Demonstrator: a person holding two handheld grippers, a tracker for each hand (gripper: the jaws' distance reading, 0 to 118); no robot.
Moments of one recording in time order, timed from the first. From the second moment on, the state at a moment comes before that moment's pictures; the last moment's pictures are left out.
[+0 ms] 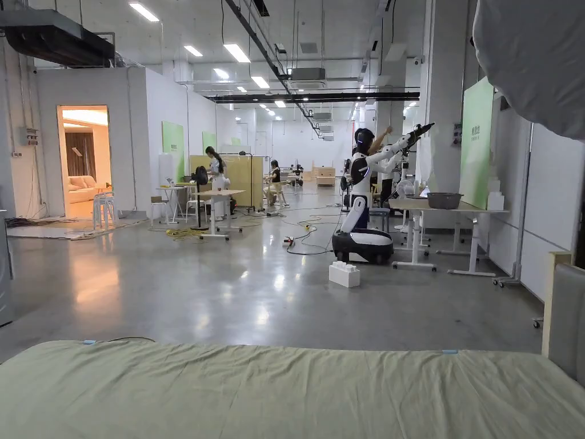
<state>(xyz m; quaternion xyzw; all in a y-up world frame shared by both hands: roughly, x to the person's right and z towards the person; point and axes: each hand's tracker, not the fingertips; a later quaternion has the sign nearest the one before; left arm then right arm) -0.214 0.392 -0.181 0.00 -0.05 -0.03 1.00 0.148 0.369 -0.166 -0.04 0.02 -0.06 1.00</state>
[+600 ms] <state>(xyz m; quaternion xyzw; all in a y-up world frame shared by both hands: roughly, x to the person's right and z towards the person) -0.210 0.392 -0.179 0.00 -0.06 -0.02 1.00 0.148 0.394 -0.173 -0.11 -0.07 -0.16 0.98</state>
